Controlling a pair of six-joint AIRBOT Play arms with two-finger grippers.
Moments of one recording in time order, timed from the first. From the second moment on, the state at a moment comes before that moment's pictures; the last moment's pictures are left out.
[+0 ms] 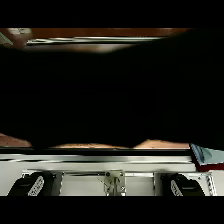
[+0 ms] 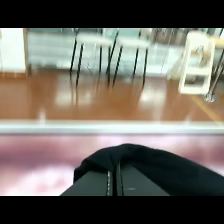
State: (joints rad) left arm 0.17 -0.66 1.85 1.19 -1.30 -1.53; right arm -0.03 -0.66 1.85 -1.26 1.22 1.40
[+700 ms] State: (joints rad) left arm 0.17 -0.91 1.22 1.21 -1.17 -1.54; right arm -0.03 -1.28 1.59 -1.23 1.41 1.50
